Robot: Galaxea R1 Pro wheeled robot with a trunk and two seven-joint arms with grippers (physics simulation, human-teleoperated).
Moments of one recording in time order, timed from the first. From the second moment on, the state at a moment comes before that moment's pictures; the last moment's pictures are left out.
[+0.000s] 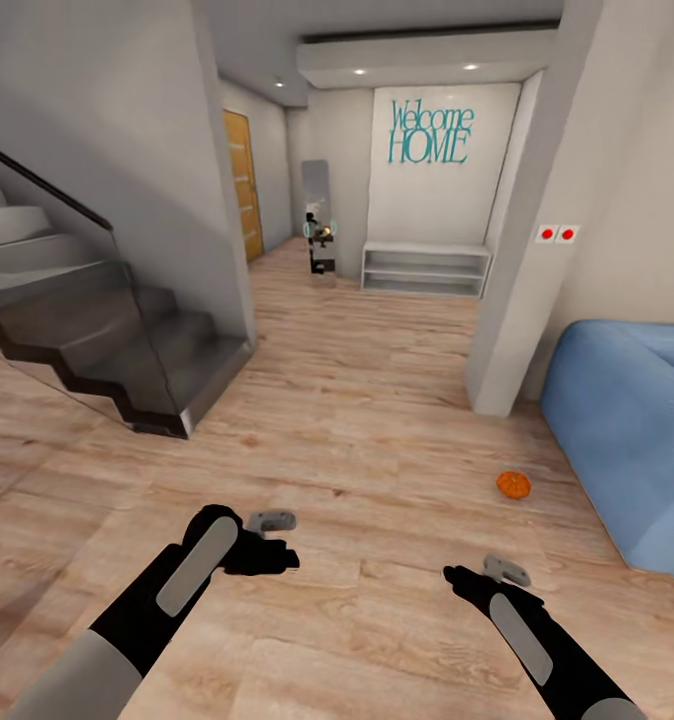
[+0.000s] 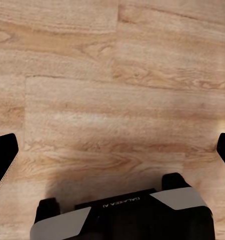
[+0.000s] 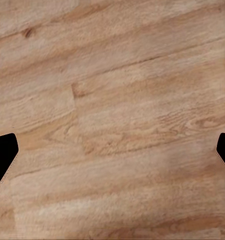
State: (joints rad) left arm -0.59 0.11 -0.49 -1.17 1.04 1.05 0.57; right arm -0.46 -0.15 0.24 -0.79 -0.77 0.33 -0.29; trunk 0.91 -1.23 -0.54
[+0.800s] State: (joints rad) left arm -0.59 0.11 -0.49 -1.17 1.04 1.05 0.57; right arm -0.46 -0.15 0.24 -0.79 -0.77 0.33 -0.29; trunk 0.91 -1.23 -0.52
